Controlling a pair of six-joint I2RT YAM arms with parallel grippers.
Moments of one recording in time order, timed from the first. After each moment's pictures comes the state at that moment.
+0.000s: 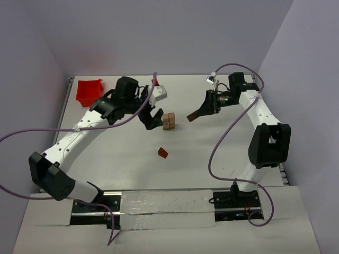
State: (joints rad) left arm -0.61 1.44 1.42 -0.64 0.45 0.36; right arm 0.03 1.70 1.45 -0.95 -1.12 -0.28
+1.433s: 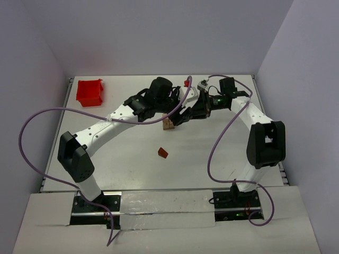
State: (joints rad) left arm -0.83 1.71 1.61 -0.46 0.32 0.31; right arm 0.11 1.71 1.30 -0.60 -1.41 0.31
